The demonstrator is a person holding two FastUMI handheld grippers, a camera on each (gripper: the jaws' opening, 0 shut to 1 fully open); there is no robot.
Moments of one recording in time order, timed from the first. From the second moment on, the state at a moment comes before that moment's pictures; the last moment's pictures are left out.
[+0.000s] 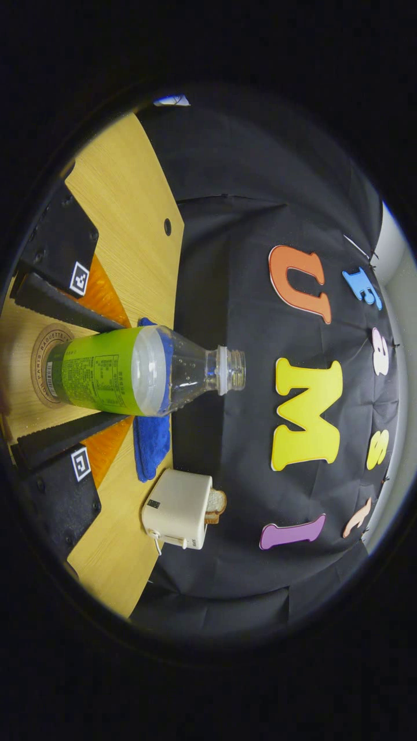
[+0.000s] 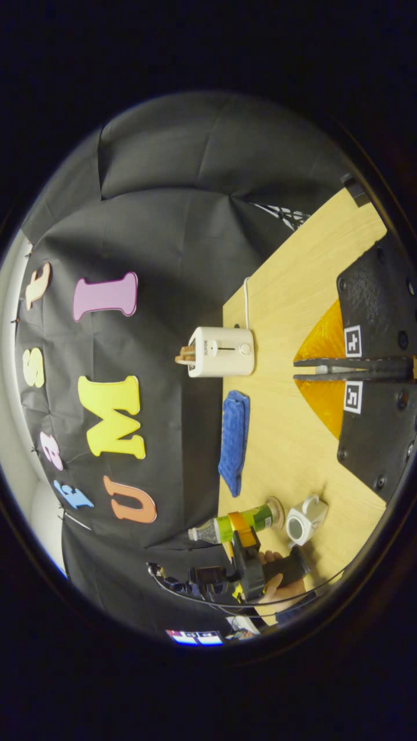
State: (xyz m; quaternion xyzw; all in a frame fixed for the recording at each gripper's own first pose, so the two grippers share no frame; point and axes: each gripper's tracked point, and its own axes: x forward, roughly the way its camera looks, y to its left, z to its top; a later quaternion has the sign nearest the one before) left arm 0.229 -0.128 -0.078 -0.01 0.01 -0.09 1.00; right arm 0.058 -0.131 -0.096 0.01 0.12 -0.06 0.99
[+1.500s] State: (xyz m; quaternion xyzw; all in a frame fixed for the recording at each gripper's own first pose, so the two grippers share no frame) left arm 0.025 -0.013 -0.025 0.01 -0.01 -0.02 1.00; right arm 0.085 0.067 -0.048 0.07 0.03 0.16 0.99
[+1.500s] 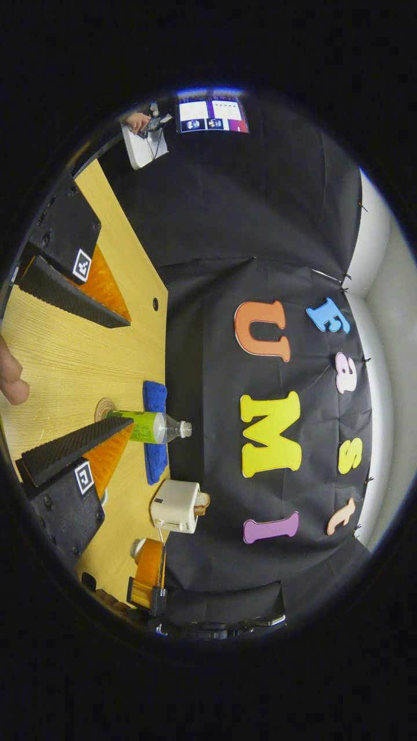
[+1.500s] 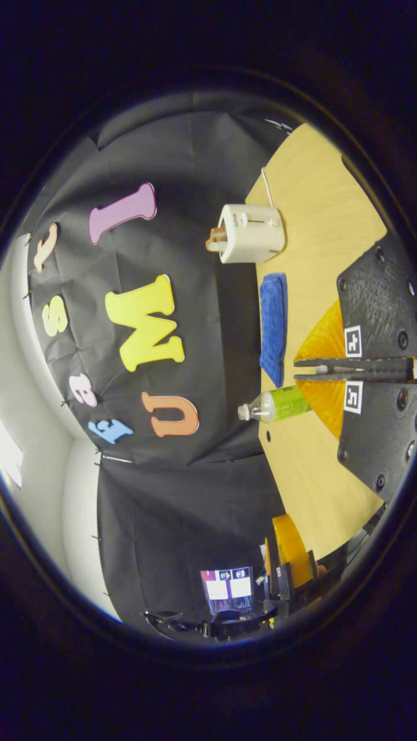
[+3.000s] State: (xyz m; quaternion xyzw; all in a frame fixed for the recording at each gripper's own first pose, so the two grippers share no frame) left arm 0.017 0.013 -0.022 -0.02 0.01 -0.04 1.00; right arm 0.121 0.103 -0.103 0.03 0.07 0.13 0.99
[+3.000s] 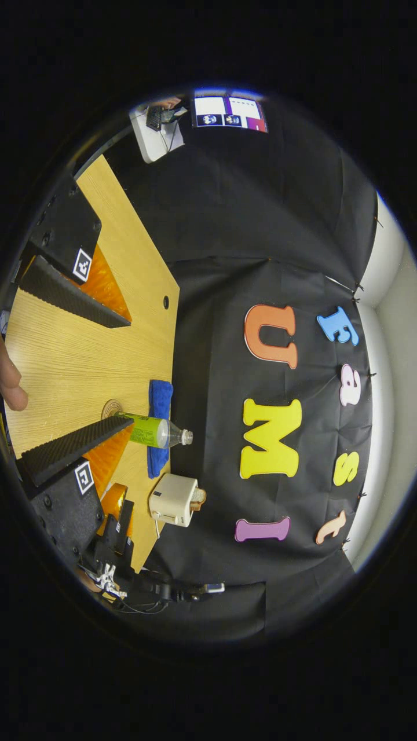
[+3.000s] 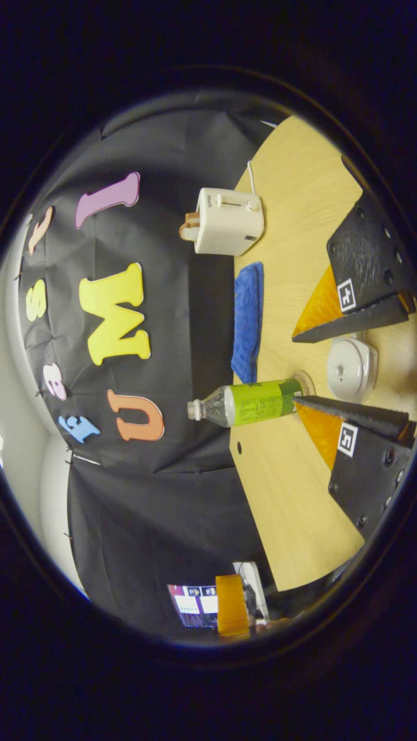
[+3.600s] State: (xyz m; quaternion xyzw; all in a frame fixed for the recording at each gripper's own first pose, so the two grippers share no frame) left arm -0.002 -0.004 -0.002 -0.01 -0.01 -0.05 1.00; right arm 0.019 0.025 0.018 -0.04 -0.04 0.05 1.00
